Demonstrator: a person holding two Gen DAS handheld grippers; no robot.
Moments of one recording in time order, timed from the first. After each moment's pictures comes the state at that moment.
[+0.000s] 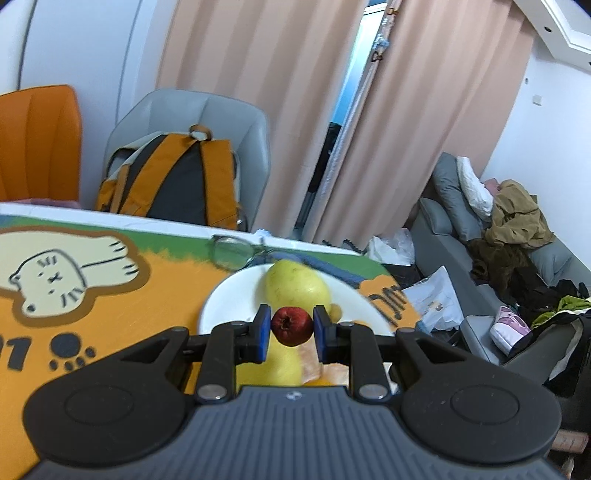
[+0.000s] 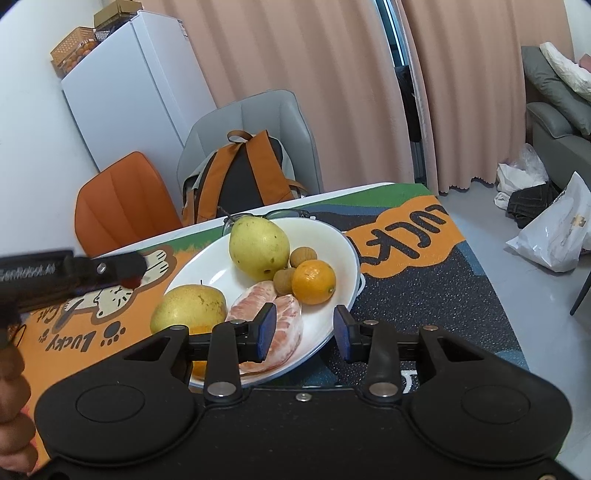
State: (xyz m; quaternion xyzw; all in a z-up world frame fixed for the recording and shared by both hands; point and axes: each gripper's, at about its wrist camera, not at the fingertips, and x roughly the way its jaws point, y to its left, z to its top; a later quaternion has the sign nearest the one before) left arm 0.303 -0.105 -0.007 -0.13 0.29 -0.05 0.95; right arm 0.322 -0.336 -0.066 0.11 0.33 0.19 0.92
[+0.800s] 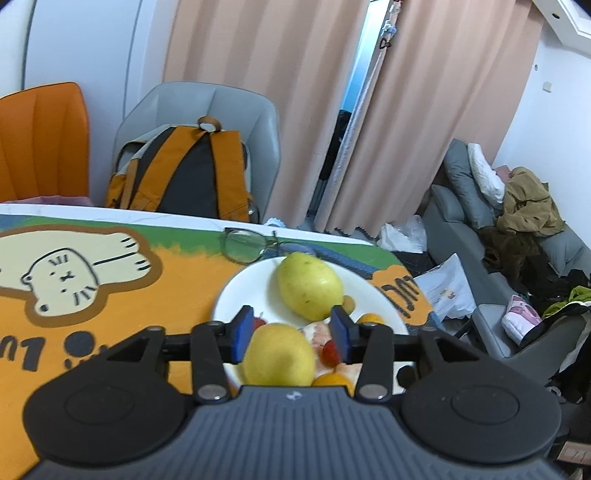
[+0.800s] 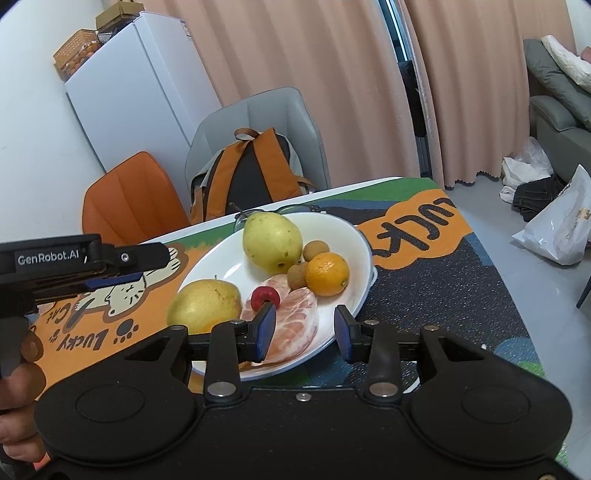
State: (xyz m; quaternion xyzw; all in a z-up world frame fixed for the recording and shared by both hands) left arm 0.304 -0.098 -0.006 -0.11 0.32 -0.03 0.94; right arm 0.313 -0.331 -0.063 0.12 0.34 0.20 0.91
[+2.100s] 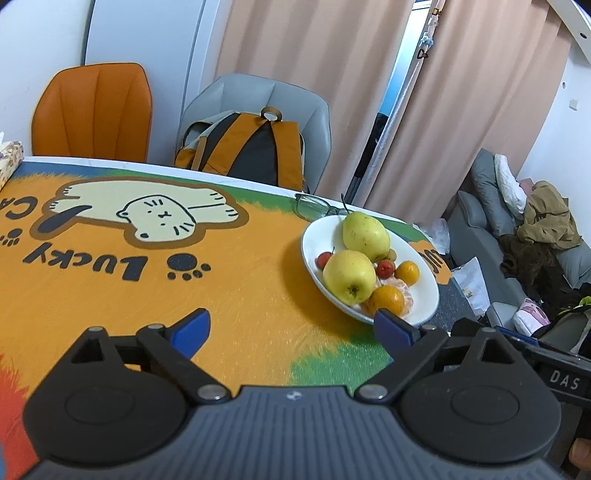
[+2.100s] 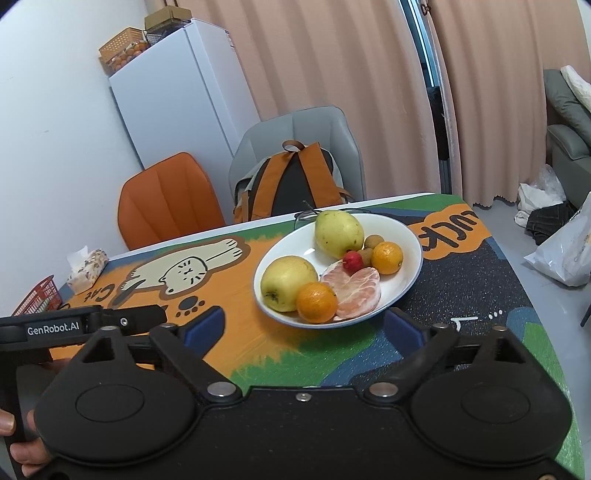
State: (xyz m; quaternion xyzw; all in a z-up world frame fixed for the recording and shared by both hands) left arm 0.188 -0.047 -0.006 -0.14 0.33 0.02 0.93; right arm 0.224 -0.307 -0.024 0.10 0.30 0.23 0.92
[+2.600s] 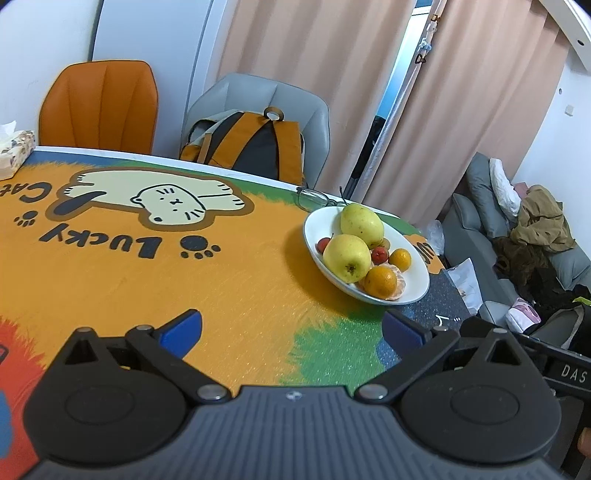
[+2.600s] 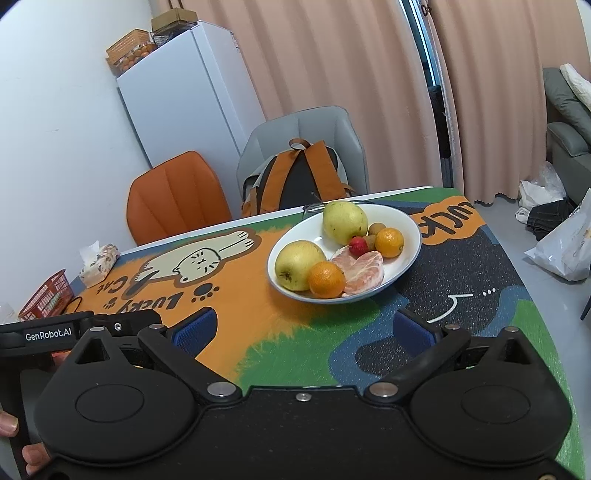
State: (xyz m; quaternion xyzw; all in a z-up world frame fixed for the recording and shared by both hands) left arm 0.150 -0.041 -0.006 -0.15 0.32 0.01 0.93; right arm 0.191 -0.312 -0.020 0.10 0.30 0.23 0.92
